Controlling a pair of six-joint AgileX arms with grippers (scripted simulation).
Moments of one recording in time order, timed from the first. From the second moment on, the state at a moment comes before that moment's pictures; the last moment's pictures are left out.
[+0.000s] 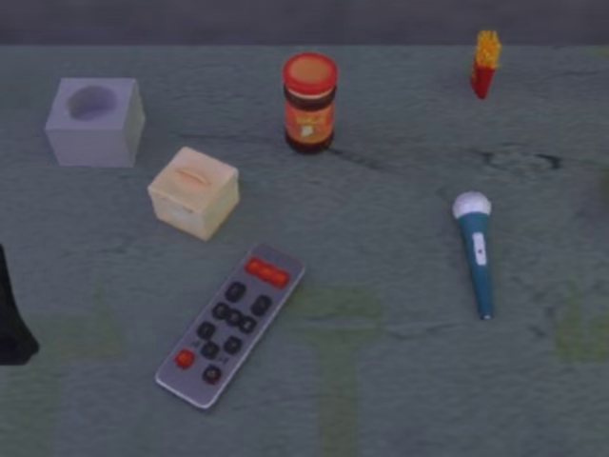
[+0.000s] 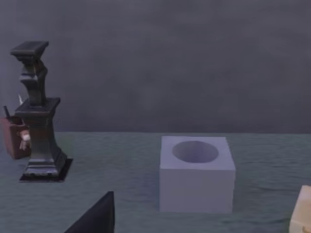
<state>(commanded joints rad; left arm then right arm) 0.00 0.00 0.00 0.00 0.00 0.00 0.00 0.00 0.00 0.00 0.00 0.00</state>
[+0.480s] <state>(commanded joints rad) 0.00 0.00 0.00 0.00 0.00 0.00 0.06 0.22 0.19 -0.13 0.00 0.07</state>
